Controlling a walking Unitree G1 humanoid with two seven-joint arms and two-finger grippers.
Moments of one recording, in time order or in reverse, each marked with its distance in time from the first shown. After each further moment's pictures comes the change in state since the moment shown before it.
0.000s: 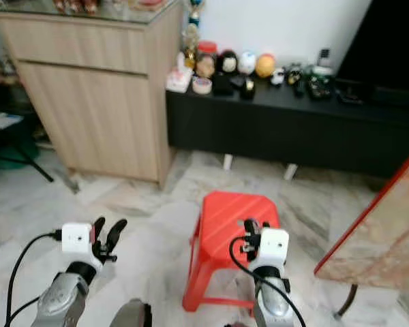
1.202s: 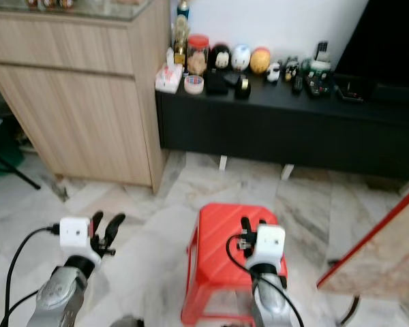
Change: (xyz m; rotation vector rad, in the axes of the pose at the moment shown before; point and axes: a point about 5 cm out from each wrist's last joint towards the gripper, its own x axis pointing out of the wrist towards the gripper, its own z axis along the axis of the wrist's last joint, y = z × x) left arm 0.007 -0.001 0.010 0.004 -0.038 -0.003; right arm 0.003 0.004 0.003 -0.010 -0.010 0.008
